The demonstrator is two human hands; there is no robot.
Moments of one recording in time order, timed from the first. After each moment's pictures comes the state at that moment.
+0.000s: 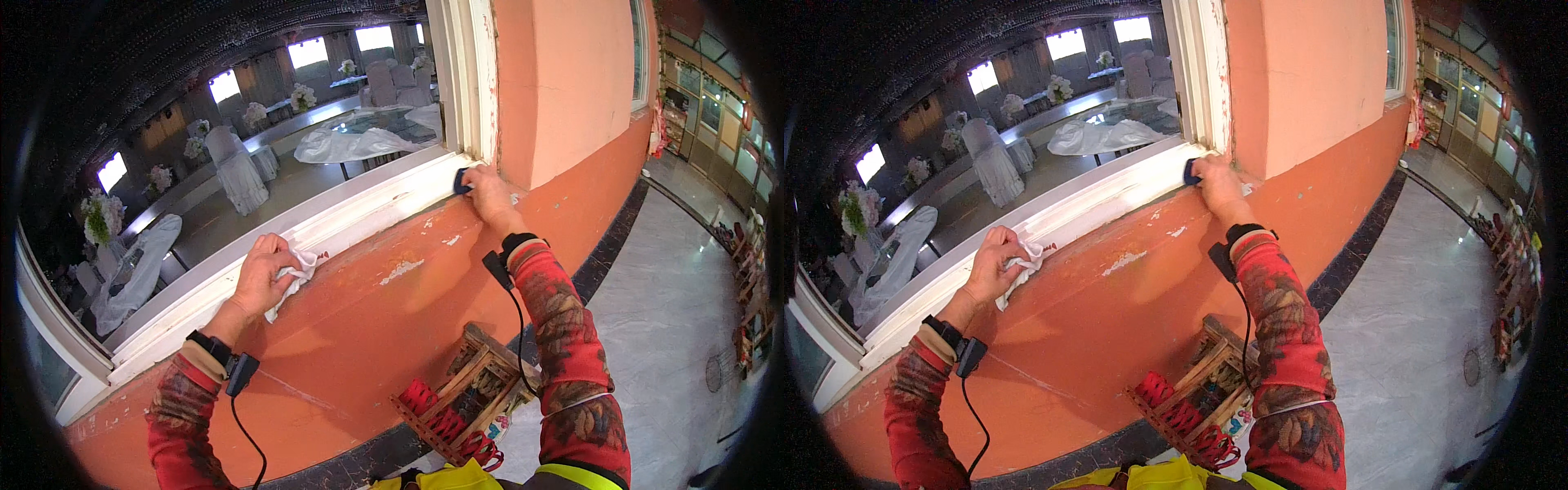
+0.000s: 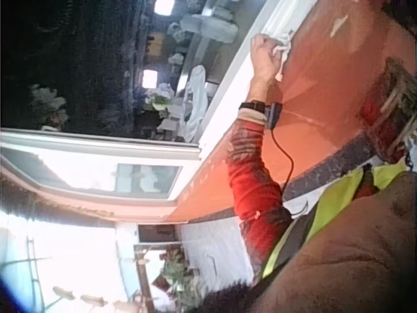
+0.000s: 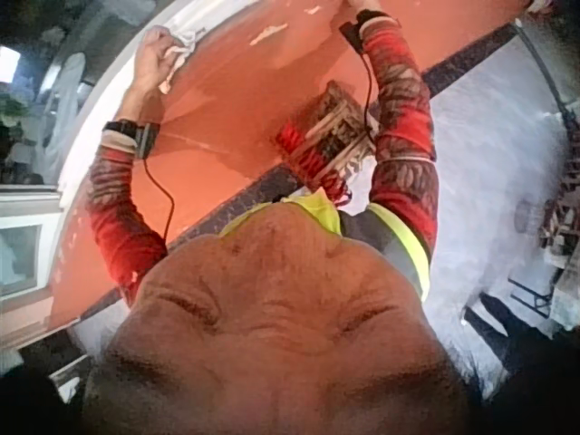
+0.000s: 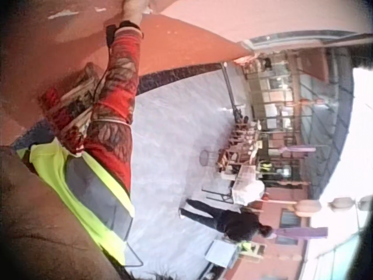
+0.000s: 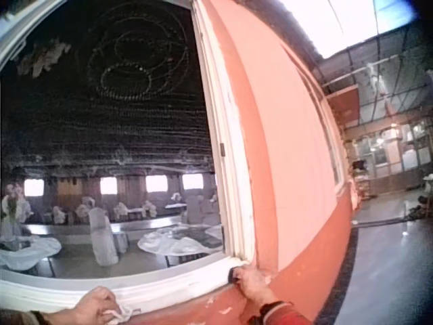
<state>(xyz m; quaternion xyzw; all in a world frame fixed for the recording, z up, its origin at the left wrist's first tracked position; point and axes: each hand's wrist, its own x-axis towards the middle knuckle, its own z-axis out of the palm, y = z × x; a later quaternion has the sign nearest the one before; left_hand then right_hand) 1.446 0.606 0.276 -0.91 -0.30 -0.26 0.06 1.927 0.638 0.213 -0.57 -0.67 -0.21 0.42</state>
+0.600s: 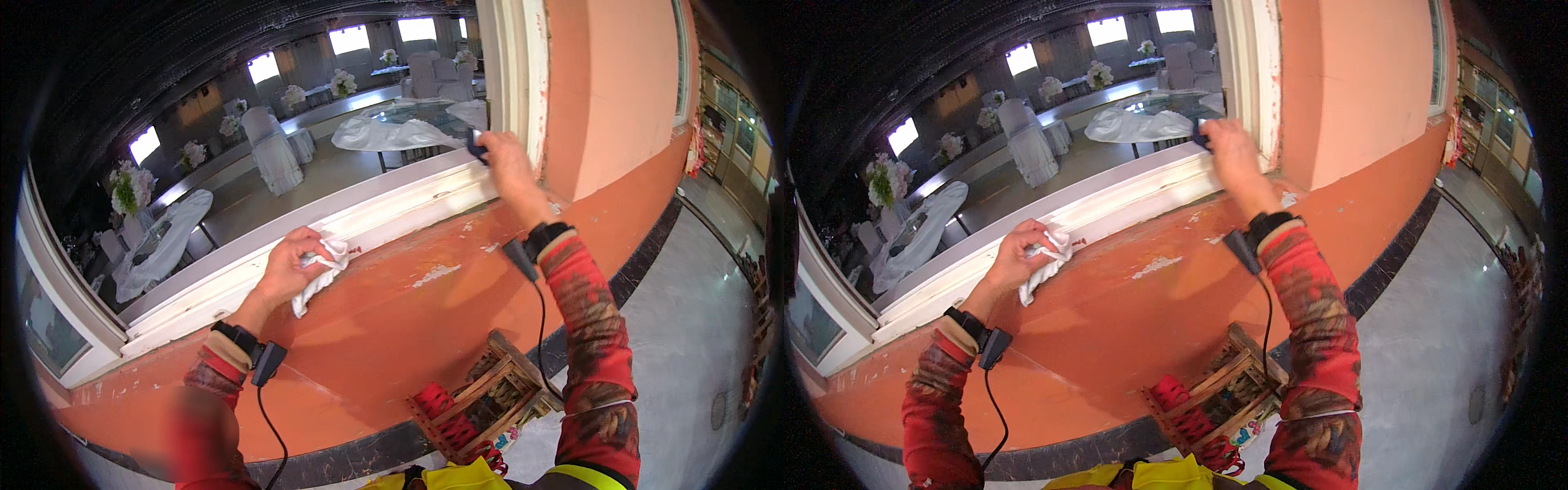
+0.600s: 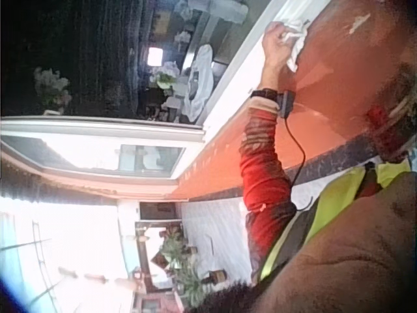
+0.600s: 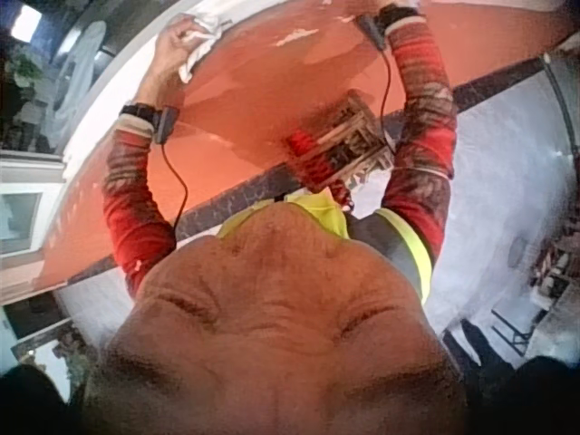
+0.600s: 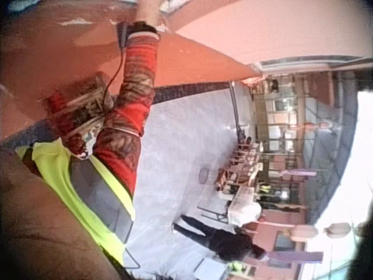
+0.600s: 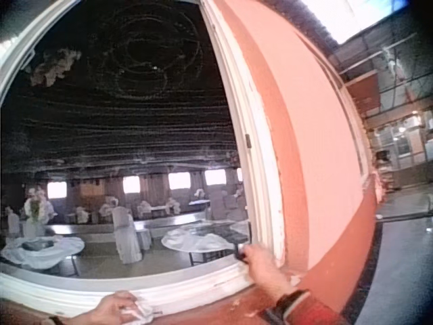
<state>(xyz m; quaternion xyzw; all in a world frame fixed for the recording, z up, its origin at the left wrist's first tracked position) 1.440 0.620 0.265 -0.86 -0.35 -0.33 -0.15 1.872 0.660 0.287 -0.51 -0.67 -0.27 0.48</state>
